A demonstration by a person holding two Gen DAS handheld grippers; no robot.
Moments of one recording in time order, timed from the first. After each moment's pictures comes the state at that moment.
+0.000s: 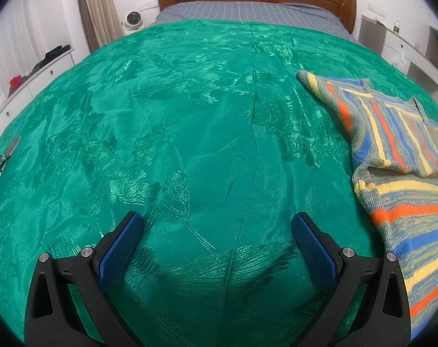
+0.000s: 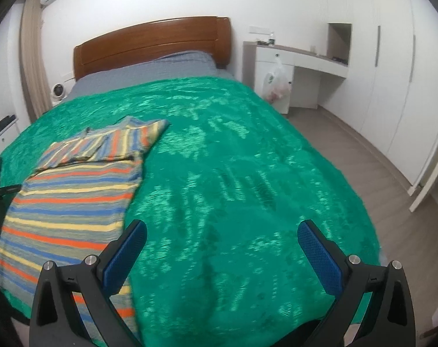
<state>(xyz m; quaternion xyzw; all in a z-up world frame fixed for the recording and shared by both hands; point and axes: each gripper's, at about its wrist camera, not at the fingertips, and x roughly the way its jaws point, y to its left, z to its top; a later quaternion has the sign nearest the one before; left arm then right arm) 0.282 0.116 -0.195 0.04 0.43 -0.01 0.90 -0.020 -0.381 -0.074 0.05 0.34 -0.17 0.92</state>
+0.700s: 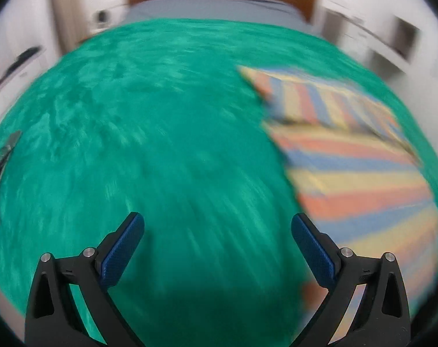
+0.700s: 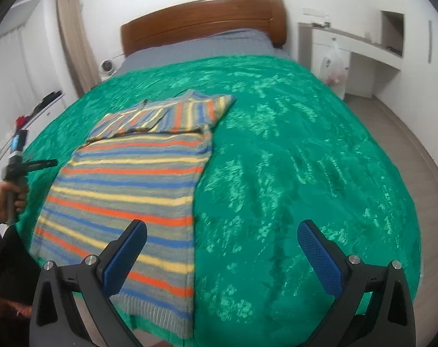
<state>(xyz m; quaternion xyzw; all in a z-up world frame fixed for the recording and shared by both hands) 0.165 0.118 -0.135 0.04 0.46 -0.14 0.88 -0.008 -0.348 -0.079 0.07 0.40 -0.02 0.91</state>
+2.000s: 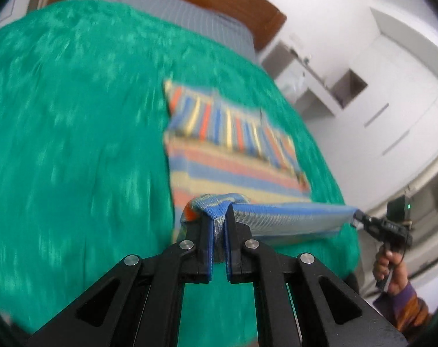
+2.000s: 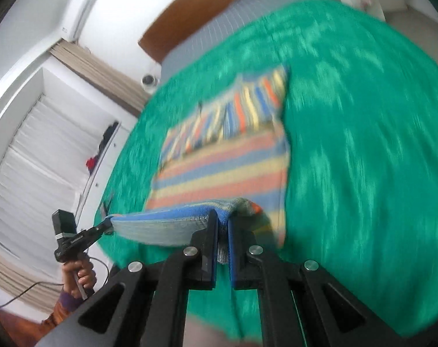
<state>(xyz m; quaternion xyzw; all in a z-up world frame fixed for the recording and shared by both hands) 0.173 0.107 -0.083 -0.17 0.44 -0.27 0.84 0.087 -0.386 -0.075 0.31 0.41 0.11 0.85</state>
